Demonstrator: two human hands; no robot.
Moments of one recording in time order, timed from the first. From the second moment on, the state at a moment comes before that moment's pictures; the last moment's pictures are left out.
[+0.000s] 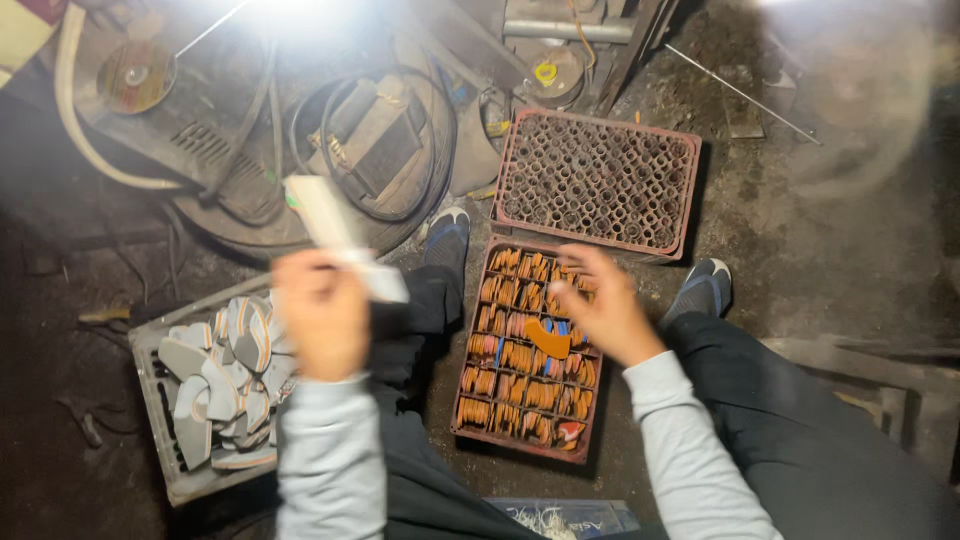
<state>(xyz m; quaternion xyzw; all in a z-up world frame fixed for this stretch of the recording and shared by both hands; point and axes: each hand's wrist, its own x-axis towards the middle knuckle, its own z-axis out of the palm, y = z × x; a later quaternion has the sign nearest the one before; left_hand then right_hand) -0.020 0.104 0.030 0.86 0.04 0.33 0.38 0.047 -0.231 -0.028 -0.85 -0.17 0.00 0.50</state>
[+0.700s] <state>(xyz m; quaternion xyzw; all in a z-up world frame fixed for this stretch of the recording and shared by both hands) -0.042 0.132 0.059 0.89 0.09 0.17 0.42 0.079 -0.272 -0.239 -0.98 0.11 0.06 0.16</state>
